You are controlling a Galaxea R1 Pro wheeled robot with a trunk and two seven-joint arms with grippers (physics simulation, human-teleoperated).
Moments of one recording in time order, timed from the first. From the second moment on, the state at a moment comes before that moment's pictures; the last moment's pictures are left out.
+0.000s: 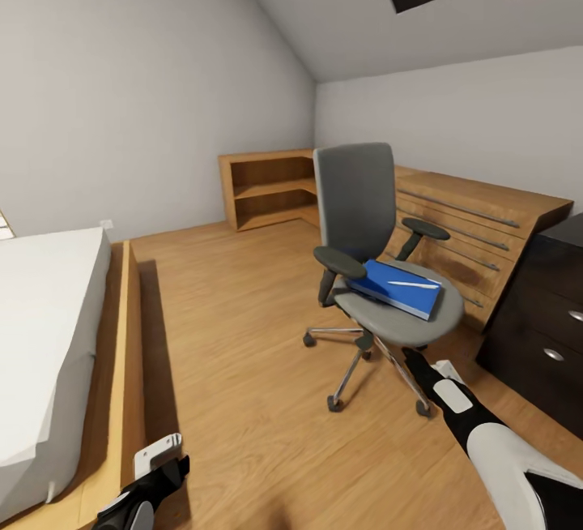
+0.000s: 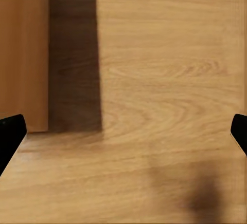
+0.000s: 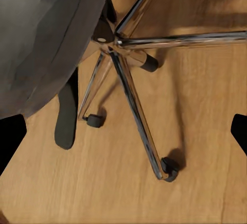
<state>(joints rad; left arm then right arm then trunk) -0.09 -0.07 0.16 -1.21 0.30 0.46 0.26 -0.80 -0.13 -0.25 -0.28 -0.83 0.08 0.04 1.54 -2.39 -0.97</state>
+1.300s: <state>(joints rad) -0.09 -0.08 0.16 -1.22 0.29 0.46 0.26 -0.80 -0.12 -0.25 -0.28 -0.83 0.08 0.04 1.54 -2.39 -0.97</state>
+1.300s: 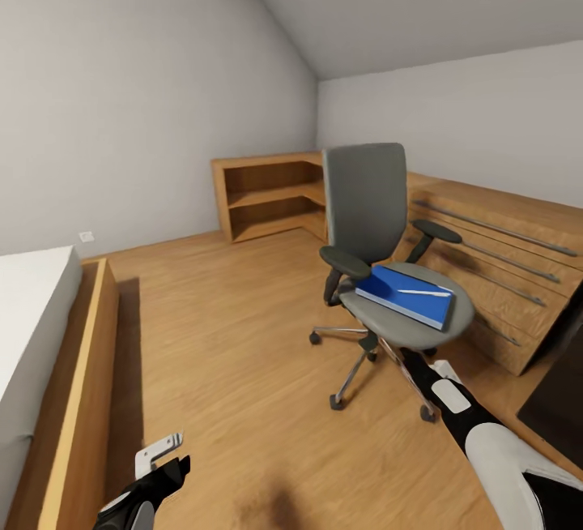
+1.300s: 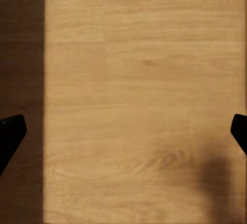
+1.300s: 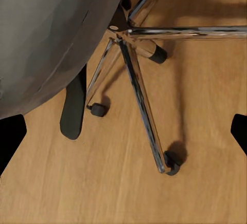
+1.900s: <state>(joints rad) -0.09 -0.08 0.16 -1.21 0.29 0.46 0.26 -0.80 -0.12 -0.25 -0.28 -0.83 0.08 0.04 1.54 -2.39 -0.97</state>
